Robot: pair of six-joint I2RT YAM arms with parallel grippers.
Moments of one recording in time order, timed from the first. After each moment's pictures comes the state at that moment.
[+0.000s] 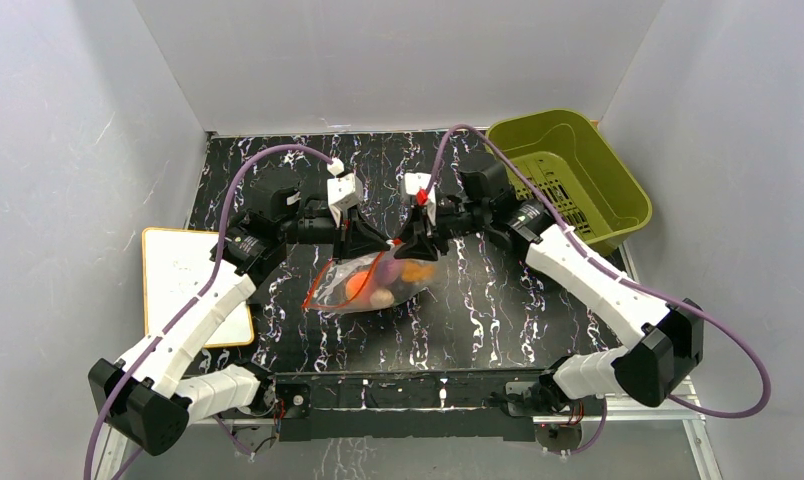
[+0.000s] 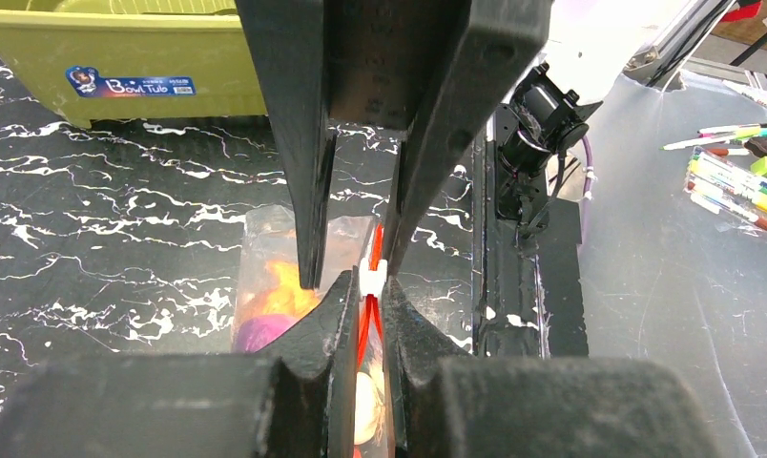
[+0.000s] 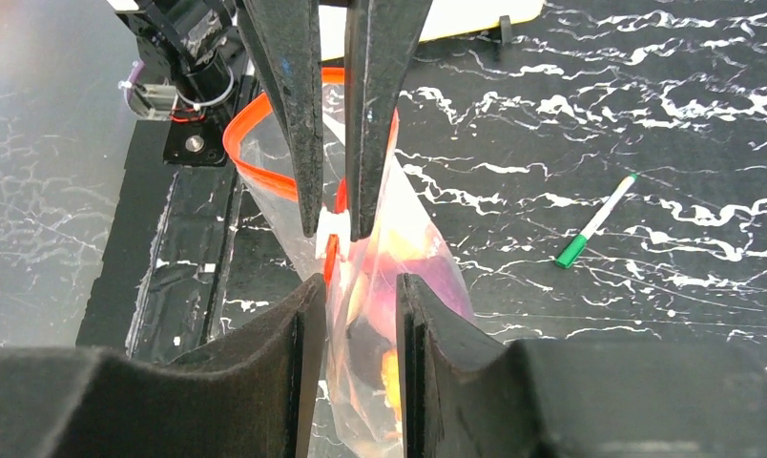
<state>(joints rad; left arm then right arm) -0.51 1.11 1.08 -0.32 0.94 0.14 0.63 1.33 1.26 -0.41 -0.91 -0.44</state>
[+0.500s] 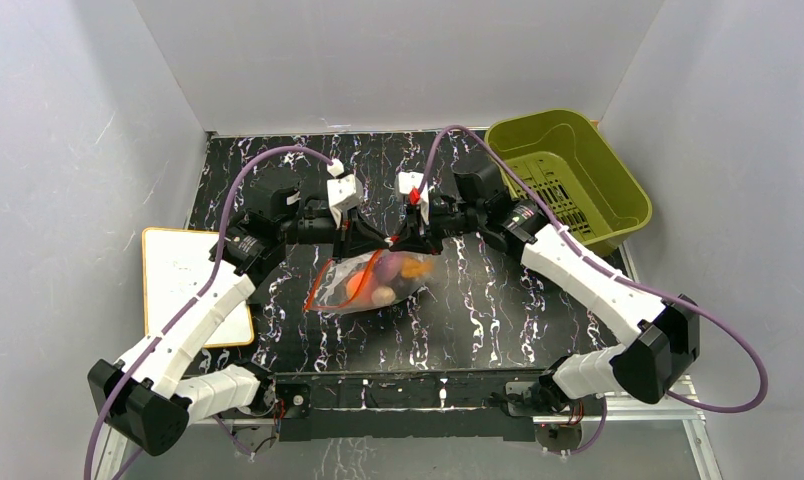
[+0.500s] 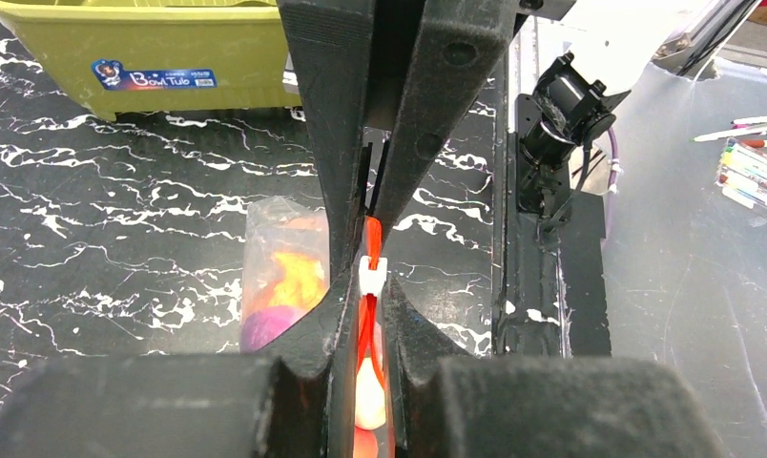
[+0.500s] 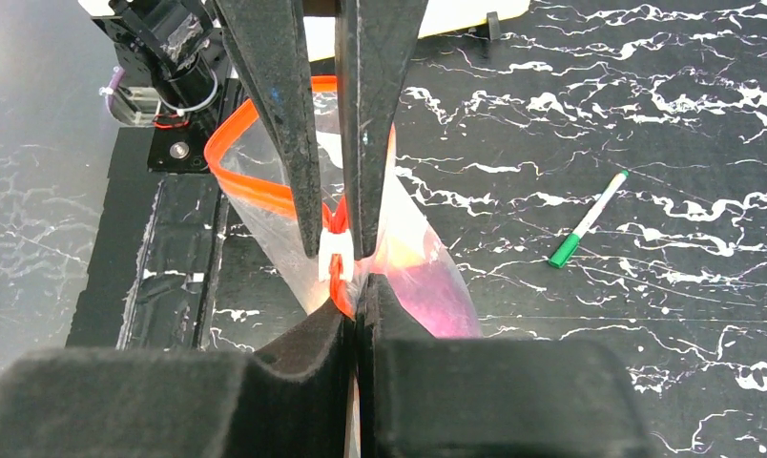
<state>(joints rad) -0.51 1.11 1.08 -0.34 0.91 0.18 0.67 1.36 1.27 -0.39 -0.85 -0.42</state>
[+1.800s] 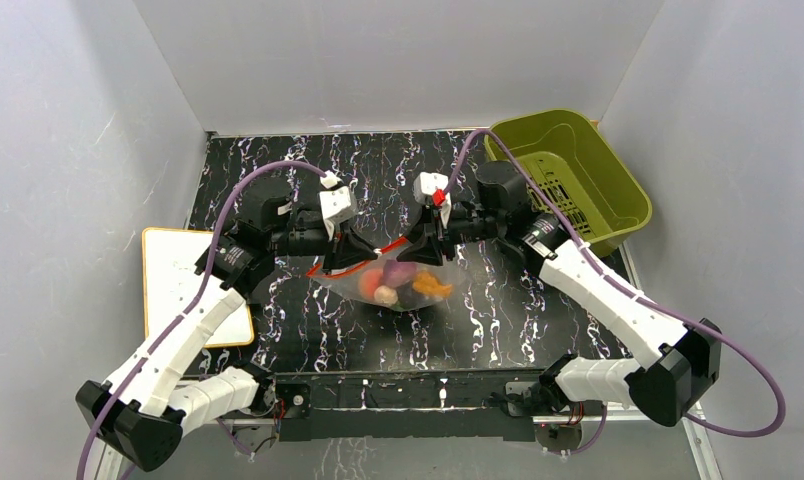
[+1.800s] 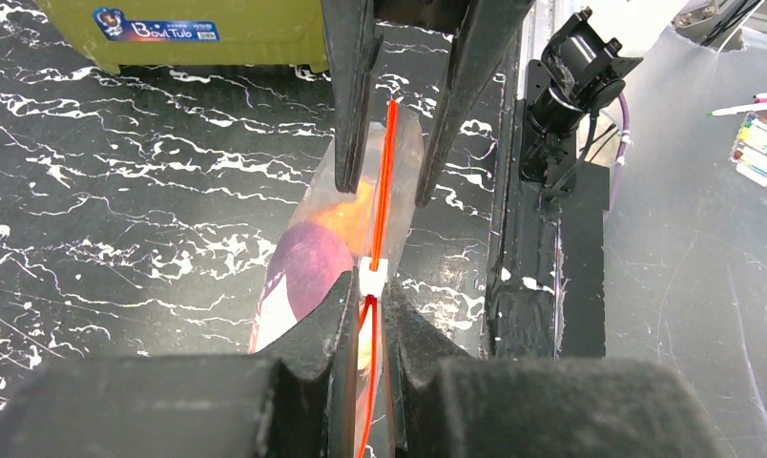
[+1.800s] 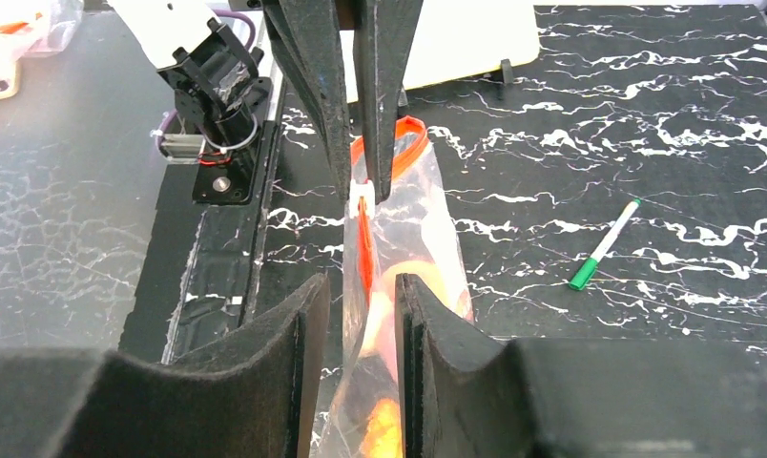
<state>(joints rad) -0.51 1.03 1.08 -0.51 0.84 0.24 0.64 1.22 1.16 -0.27 -0.91 -0.29</state>
